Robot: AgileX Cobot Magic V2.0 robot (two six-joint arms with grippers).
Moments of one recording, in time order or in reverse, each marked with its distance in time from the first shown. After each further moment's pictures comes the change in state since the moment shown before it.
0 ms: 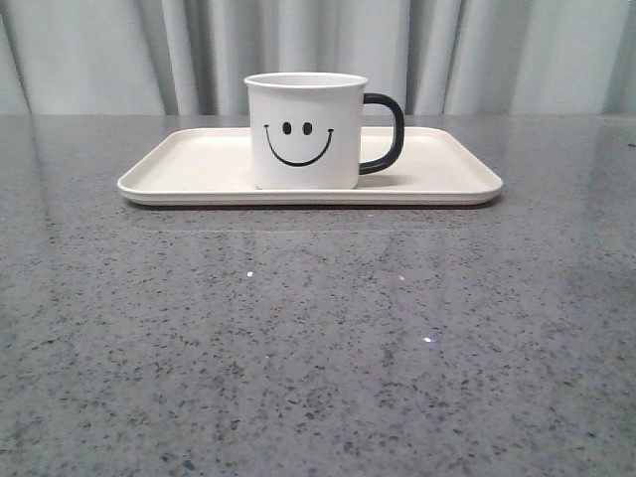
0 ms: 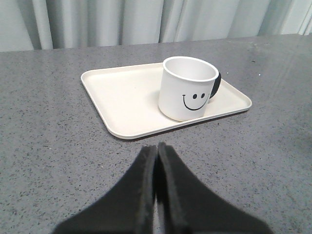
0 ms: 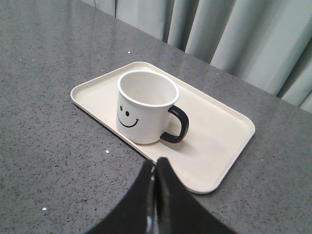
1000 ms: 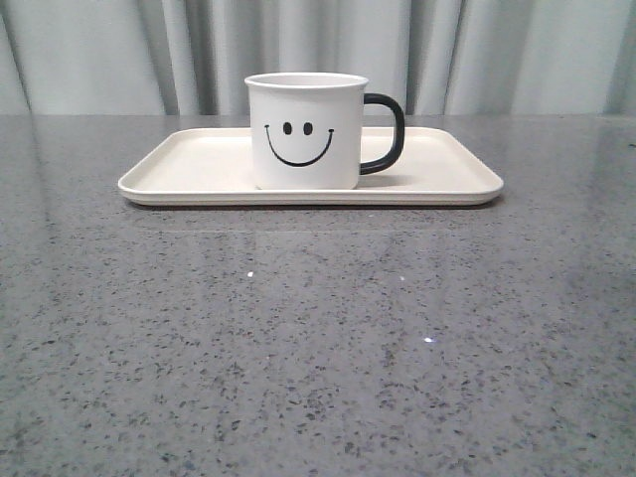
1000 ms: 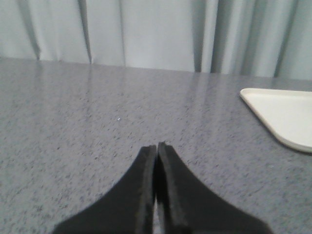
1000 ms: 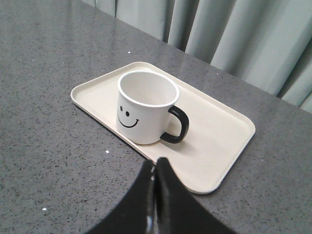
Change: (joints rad) left arm 0.505 -0.335 0.438 0.062 -0.284 0.000; right arm 0.000 0.000 0.000 0.000 0.000 0.000
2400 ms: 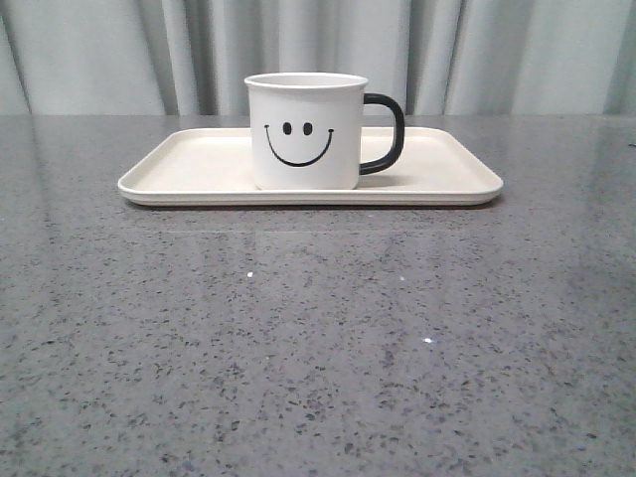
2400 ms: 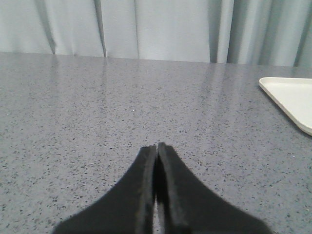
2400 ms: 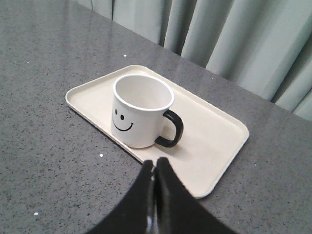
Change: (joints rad) left arm 0.028 0.000 0.036 0.036 -0.022 0.000; right arm 0.000 0.000 0.002 -0.016 -0.024 -0.002
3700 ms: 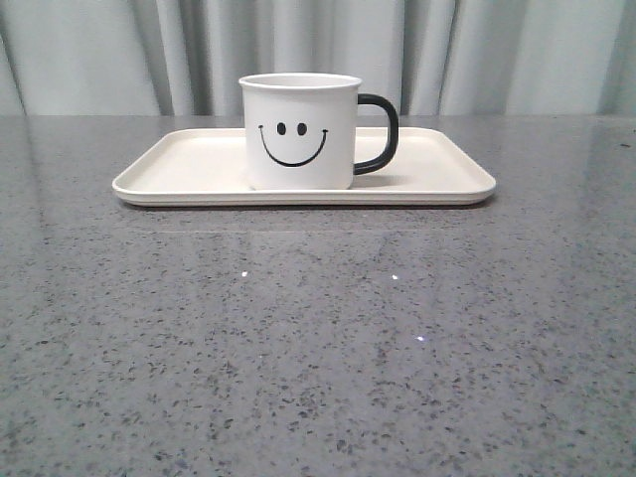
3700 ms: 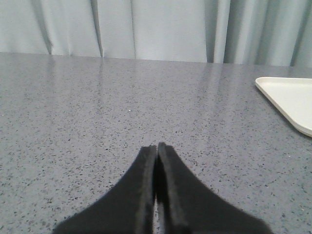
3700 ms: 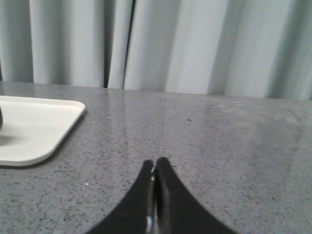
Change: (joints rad) left arm 0.000 0.000 0.000 0.000 0.000 0.000; right arm -0.505 -0.538 0.607 -0.307 -0.366 0.464
